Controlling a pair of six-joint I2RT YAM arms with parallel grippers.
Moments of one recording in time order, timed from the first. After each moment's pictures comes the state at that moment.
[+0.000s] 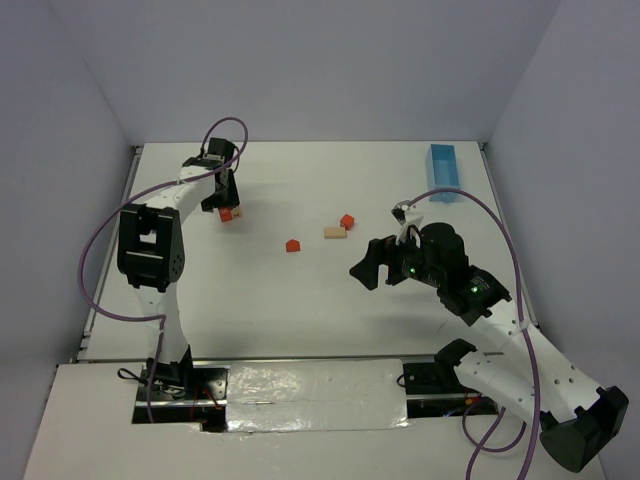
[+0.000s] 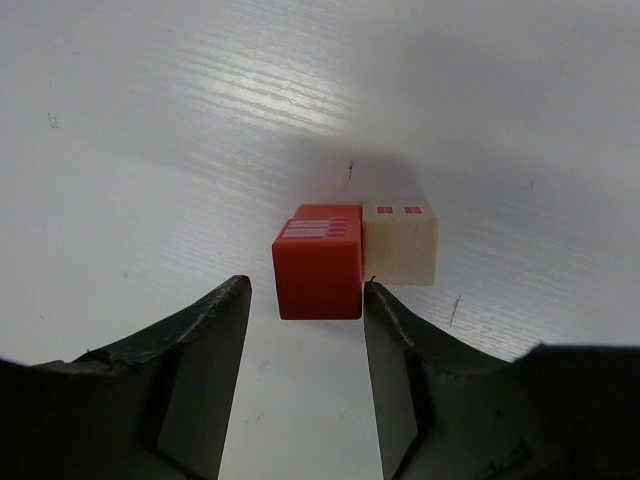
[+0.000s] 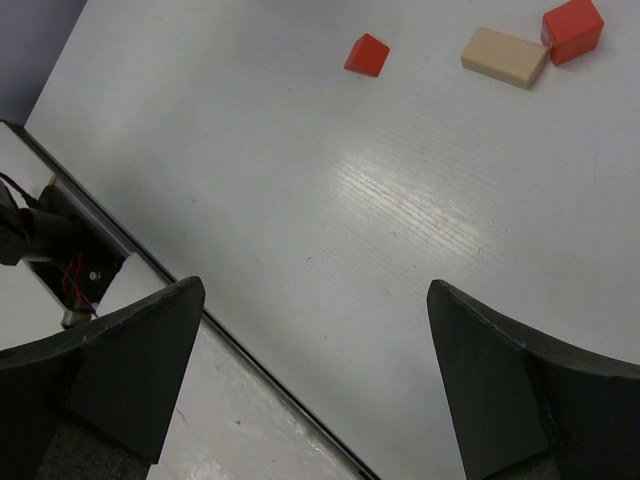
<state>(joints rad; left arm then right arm) -0.14 2.03 1.61 -0.68 -0.30 -0.38 0.55 0.78 0.74 -0.43 -0.25 0.35</state>
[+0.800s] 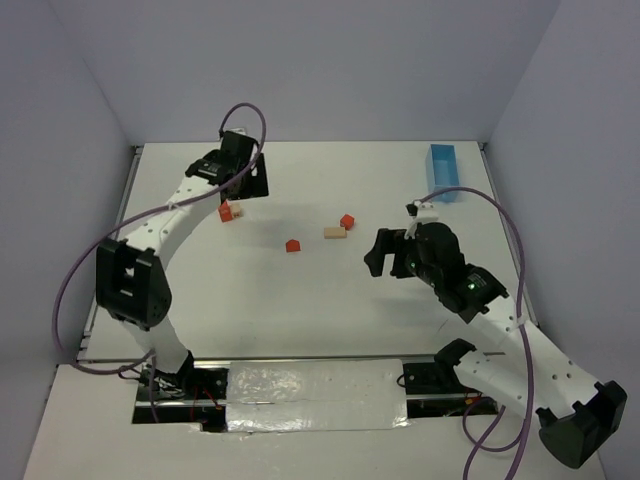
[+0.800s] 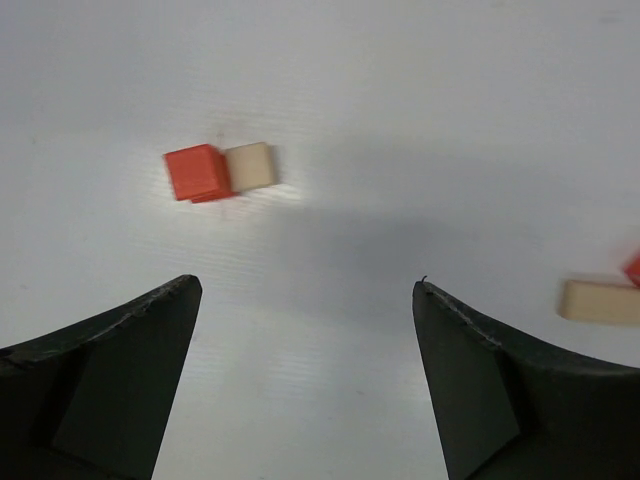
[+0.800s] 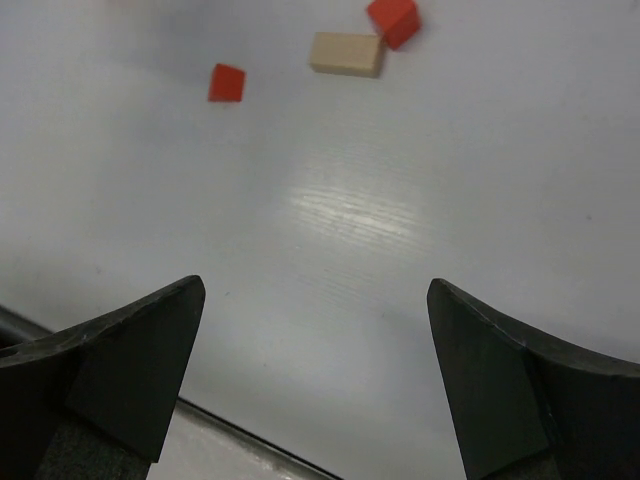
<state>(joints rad) -0.30 1.77 1.54 -0.67 -0.31 -0.39 0.56 0.81 0.75 -0.48 0.03 0.43</state>
